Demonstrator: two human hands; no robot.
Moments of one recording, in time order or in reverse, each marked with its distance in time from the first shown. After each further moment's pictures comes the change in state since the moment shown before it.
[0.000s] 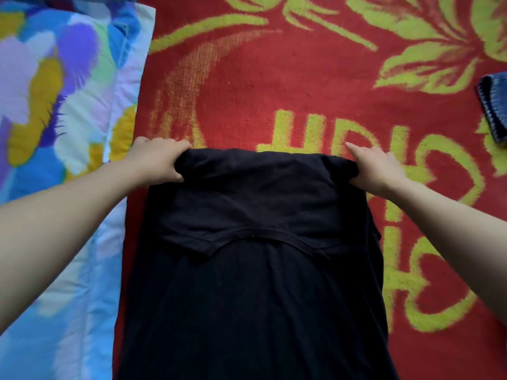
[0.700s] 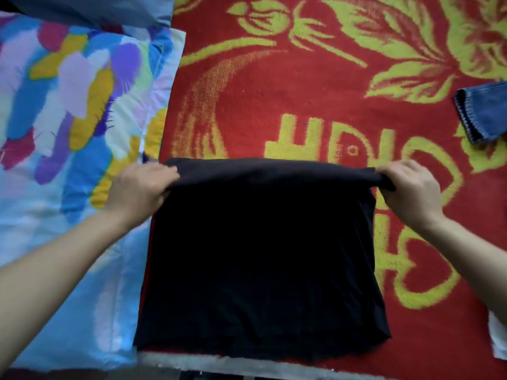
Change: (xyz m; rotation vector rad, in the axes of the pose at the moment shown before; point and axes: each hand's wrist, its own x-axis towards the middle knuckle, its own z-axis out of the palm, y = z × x) left_hand -0.137 -0.011 0.014 -0.107 0.745 0.276; right_hand -0.118 0.018 -0.010 0.197 0.746 -0.282
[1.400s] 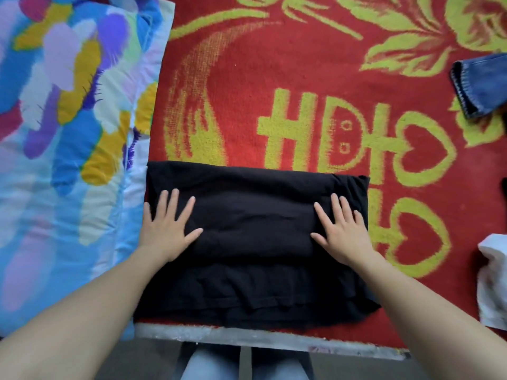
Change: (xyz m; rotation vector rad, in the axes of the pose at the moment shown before) left_hand -0.089 0.077 0.081 0.242 -0.861 -0.429; right_hand -0.109 -0.064 0.073 -0.246 -0.806 0.157
